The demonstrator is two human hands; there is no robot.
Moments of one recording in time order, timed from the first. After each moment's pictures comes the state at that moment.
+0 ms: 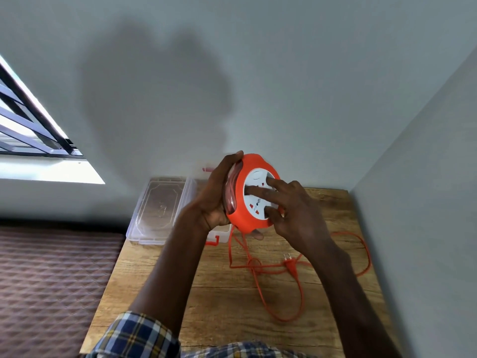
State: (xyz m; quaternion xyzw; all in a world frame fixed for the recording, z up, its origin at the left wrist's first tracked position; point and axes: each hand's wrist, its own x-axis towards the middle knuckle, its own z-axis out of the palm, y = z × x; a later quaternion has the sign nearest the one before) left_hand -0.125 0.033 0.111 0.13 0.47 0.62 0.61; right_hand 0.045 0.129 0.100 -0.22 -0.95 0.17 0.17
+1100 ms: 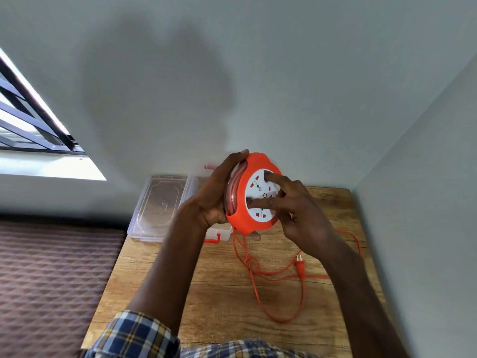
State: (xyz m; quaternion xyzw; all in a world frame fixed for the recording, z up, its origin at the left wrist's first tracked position) left_hand -0.131 0.030 0.108 0.16 0.43 0.60 0.65; right_hand 0.053 0.138 0.102 -0.14 -0.94 0.25 0.18
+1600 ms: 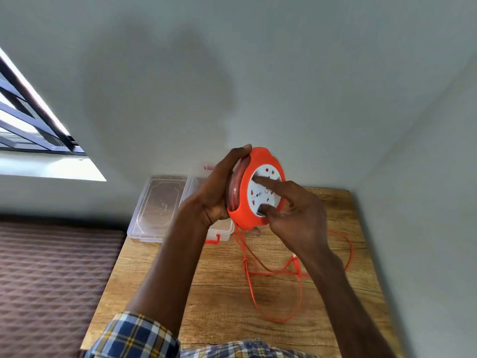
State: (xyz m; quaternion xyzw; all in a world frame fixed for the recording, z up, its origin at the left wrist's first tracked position) left_hand -0.128 0.035 0.120 0.15 0.44 0.61 0.64; right_hand 0.042 0.111 0.104 -0.30 -0.86 0.29 0.30
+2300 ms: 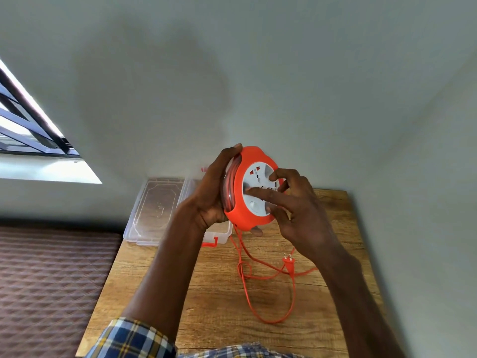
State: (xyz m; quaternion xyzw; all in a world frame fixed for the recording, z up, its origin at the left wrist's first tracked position) left_hand -0.132 0.035 0.116 0.14 0.42 0.62 0.65; right_hand 0.051 0.132 0.109 -0.18 -0.93 0.21 0.24
